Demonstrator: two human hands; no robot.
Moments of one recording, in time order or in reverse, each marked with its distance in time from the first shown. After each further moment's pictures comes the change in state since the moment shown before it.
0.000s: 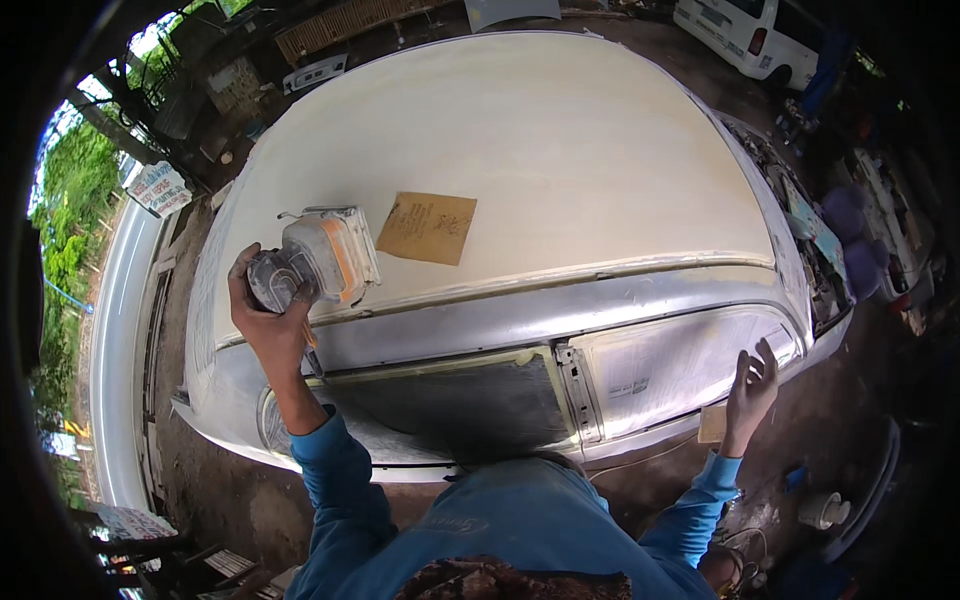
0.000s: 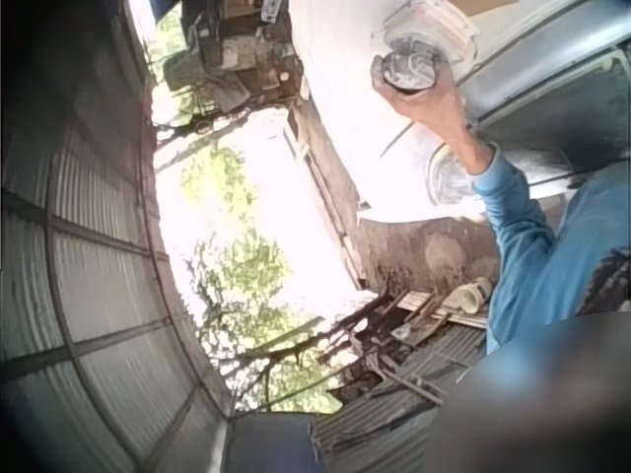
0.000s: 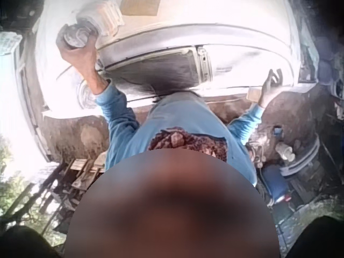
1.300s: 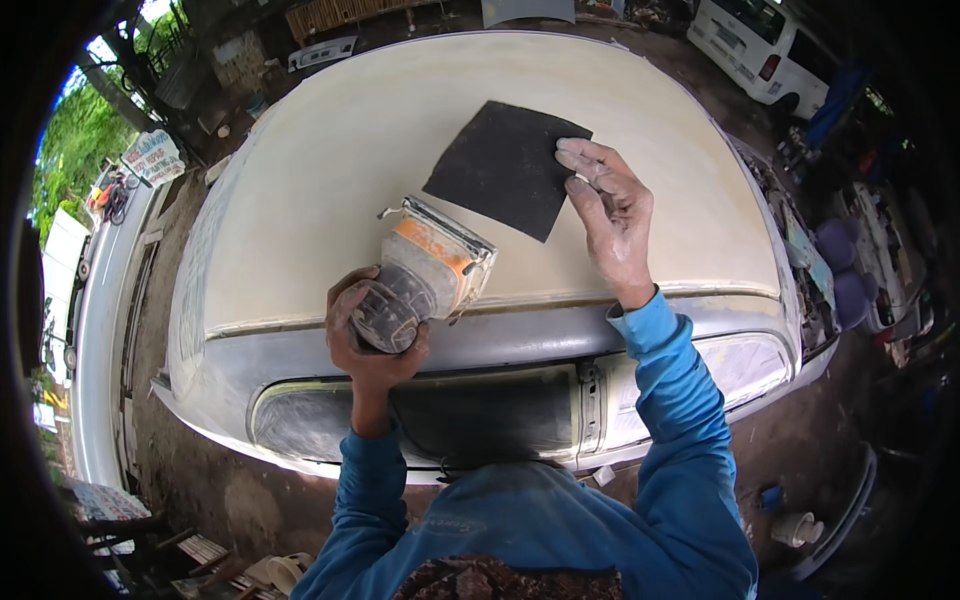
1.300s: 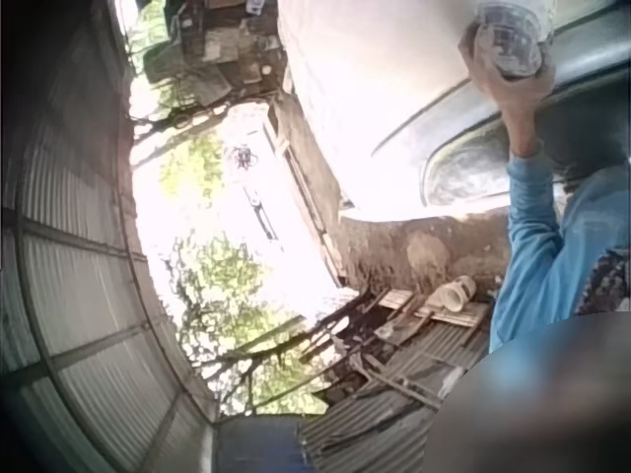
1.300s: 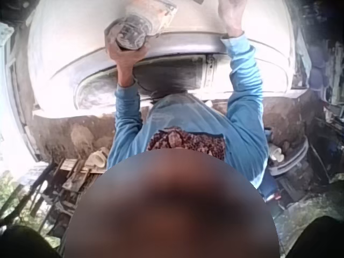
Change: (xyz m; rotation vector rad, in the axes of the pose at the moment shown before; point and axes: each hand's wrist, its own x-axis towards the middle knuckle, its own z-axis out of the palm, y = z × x) left_hand -0.050 -0.037 0.051 -0.117 -0.017 0.452; right_hand 0.031 -0.291 0.227 0.906 -0.532 -0.589
